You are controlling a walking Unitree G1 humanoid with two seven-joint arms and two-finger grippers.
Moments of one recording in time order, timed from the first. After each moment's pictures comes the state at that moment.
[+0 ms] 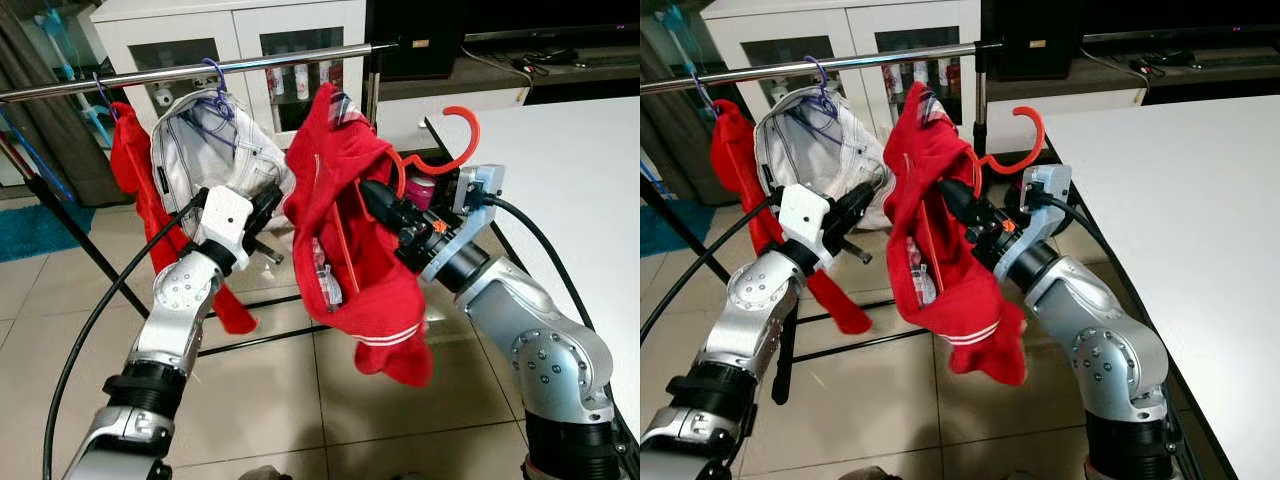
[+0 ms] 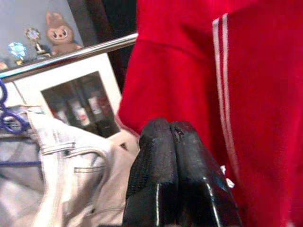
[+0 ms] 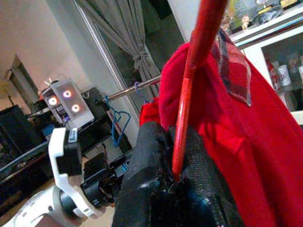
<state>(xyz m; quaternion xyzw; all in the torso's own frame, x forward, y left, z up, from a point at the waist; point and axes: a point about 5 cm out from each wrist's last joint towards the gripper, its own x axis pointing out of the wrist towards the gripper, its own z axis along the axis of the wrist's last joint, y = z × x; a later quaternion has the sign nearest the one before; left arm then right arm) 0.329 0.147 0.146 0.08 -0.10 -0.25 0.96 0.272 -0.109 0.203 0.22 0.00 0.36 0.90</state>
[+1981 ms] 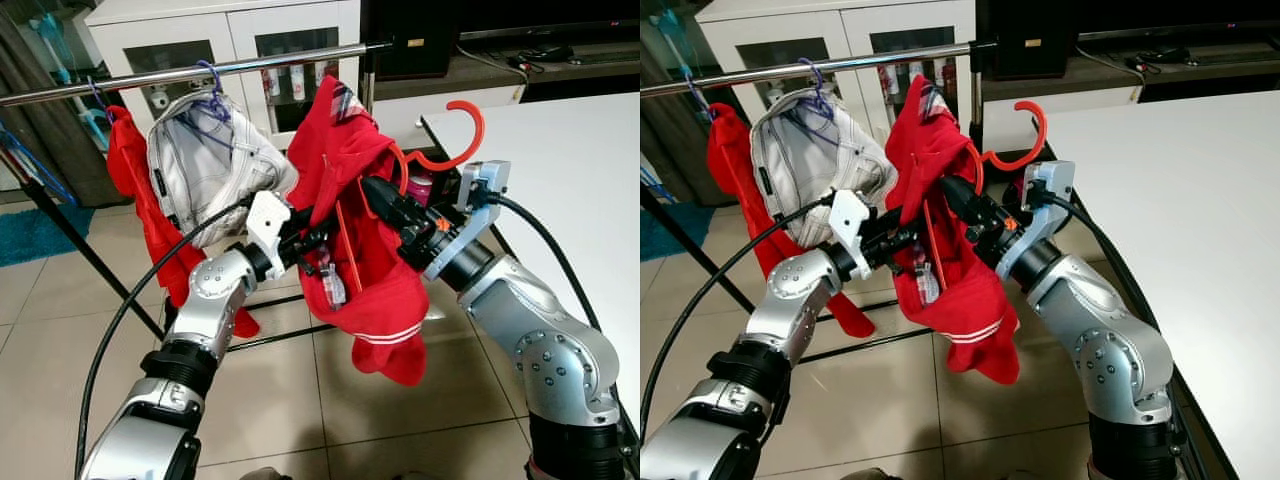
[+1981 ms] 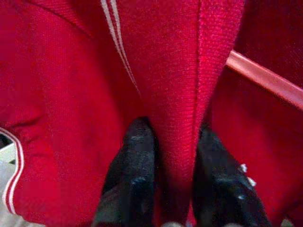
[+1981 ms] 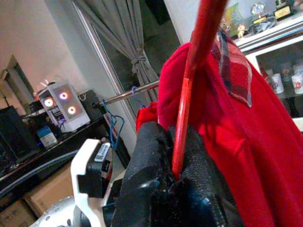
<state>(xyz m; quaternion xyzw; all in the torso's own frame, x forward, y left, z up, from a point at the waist) 0.337 0.106 0.131 0.03 -0.06 -0.41 0.91 0.270 -0.109 0.208 0.21 -0.01 0.36 0.91</state>
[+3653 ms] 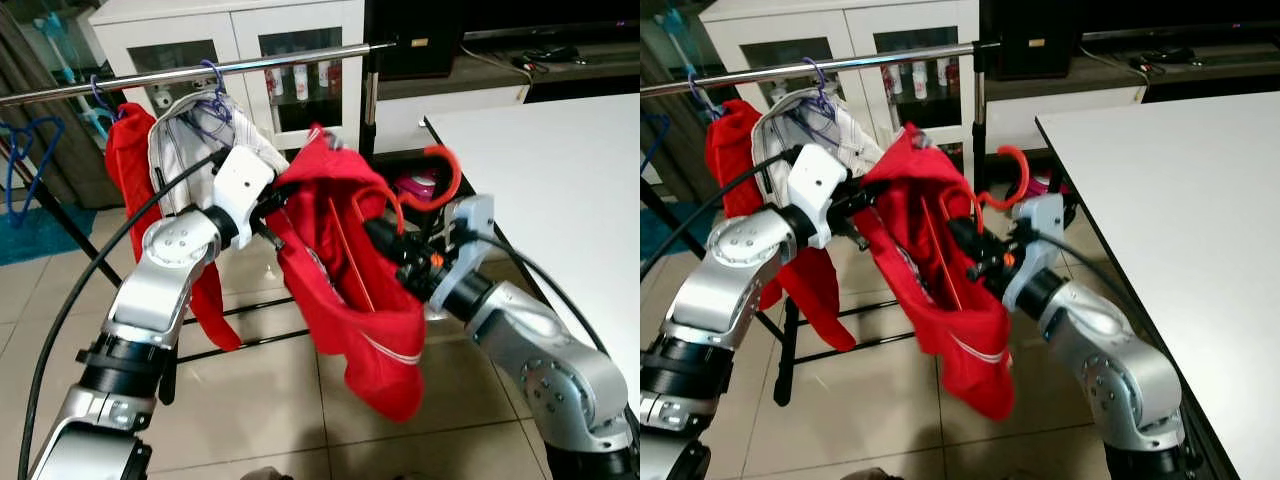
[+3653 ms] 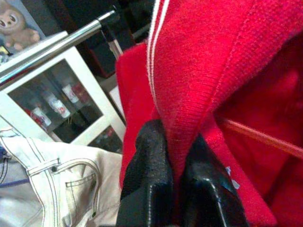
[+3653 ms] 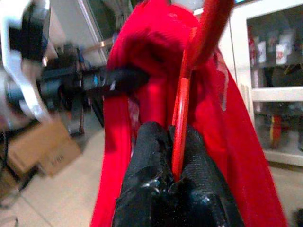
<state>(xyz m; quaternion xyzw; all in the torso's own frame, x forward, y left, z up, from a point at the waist) 0.333 0.136 0.195 0.19 -0.01 -0.32 0.93 0.257 -0.119 0.174 0.11 0.05 0.35 0.93</state>
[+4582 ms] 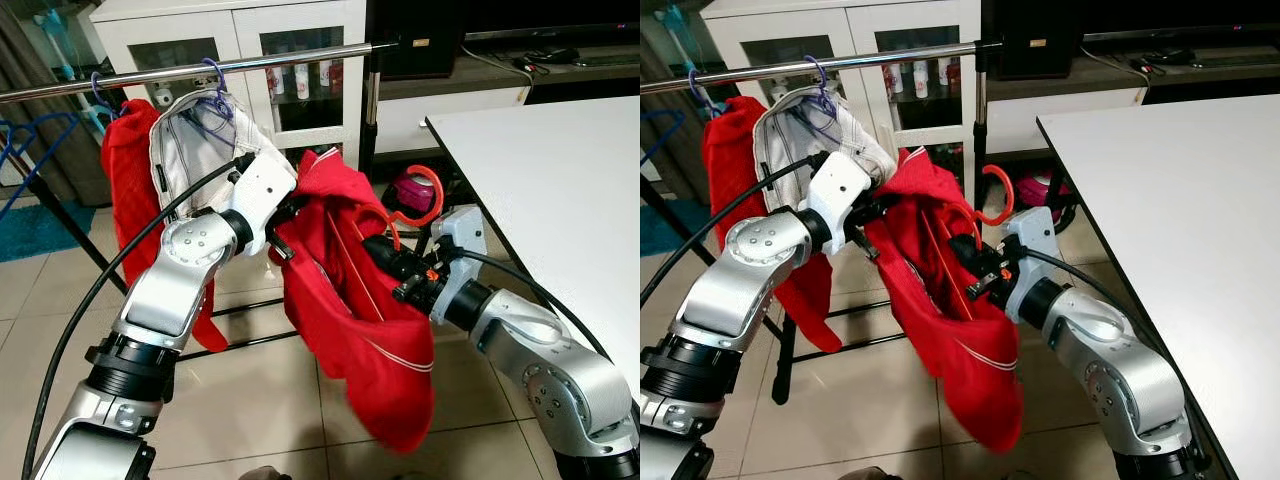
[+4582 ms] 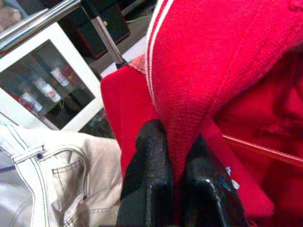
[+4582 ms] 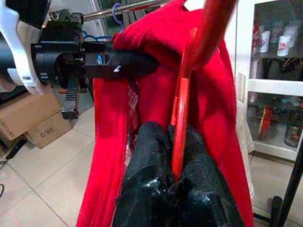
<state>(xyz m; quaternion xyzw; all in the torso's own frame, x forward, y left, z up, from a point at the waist) 0.328 0.122 0.191 0.21 0.03 -0.32 0.92 0.255 -0.122 0.167 0.05 0.07 0.36 0.93</state>
